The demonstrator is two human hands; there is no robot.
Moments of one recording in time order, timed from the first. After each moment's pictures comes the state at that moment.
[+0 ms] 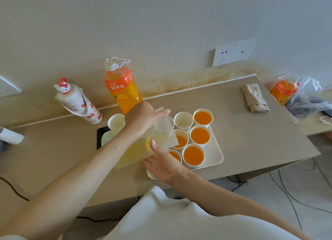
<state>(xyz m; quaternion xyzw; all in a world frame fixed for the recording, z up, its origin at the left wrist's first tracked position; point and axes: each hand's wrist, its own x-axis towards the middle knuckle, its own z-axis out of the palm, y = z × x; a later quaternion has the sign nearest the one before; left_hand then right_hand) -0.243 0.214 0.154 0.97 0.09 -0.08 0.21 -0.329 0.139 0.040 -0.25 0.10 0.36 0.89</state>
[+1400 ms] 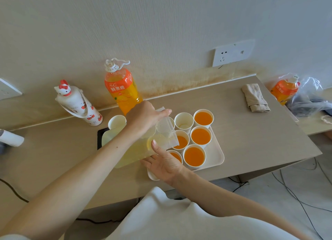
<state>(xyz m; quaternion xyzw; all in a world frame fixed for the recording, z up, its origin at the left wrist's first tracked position) -0.244 0.207 0.166 0.97 0.10 -0.09 0.18 -0.326 0.141 0.042 -0.25 0.11 0.35 0.89</state>
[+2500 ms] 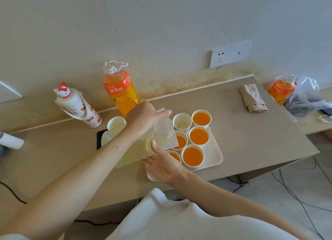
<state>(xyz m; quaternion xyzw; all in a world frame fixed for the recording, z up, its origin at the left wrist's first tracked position) -0.244 0.203 0.166 0.98 0.08 -0.08 0.17 -0.329 0.138 0.041 -0.25 0.09 0.36 0.90</state>
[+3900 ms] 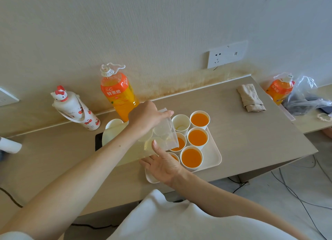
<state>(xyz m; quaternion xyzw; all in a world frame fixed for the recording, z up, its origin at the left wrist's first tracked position) -0.237 0.190 0.167 0.98 0.06 -0.08 0.14 -0.326 0.134 0.046 -0.24 0.10 0.34 0.90</state>
